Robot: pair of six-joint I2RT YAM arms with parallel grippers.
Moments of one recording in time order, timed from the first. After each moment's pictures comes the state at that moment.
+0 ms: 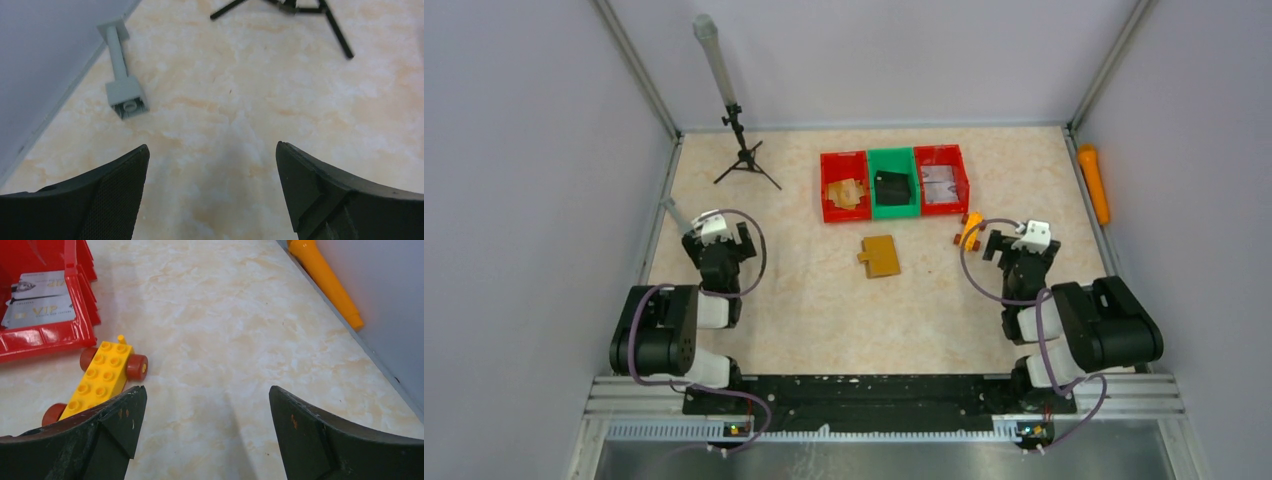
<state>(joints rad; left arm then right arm) -0.01 1.40 0.26 0.99 -0.32 -0.05 0.14 1.47 0.09 1.29 0.40 -0.02</state>
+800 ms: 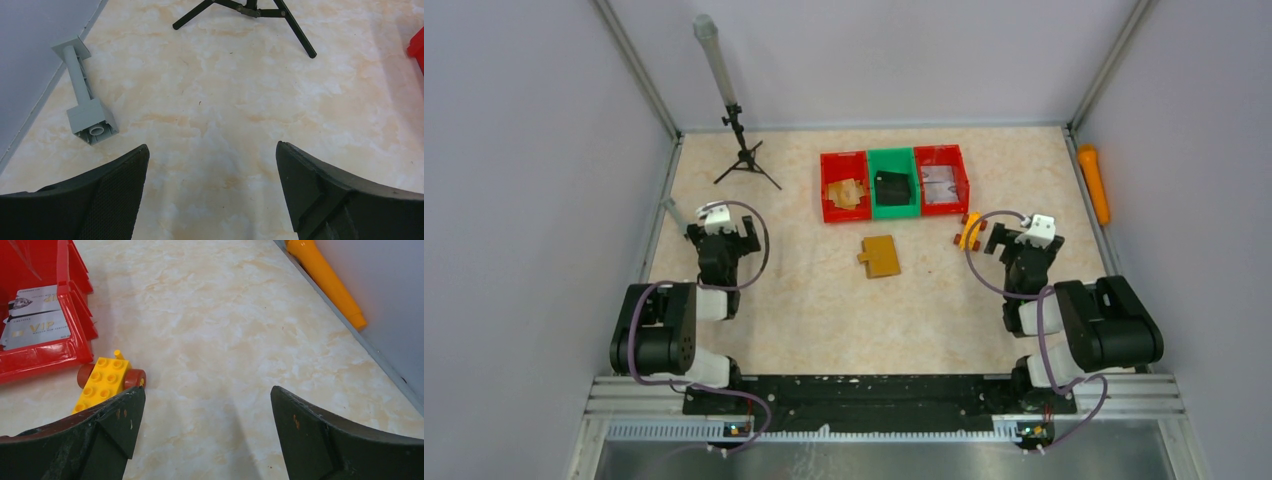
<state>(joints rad) 0.02 1.47 0.30 0.98 -0.15 -0.03 0.11 1.47 0.15 1.23 0.39 0.03</state>
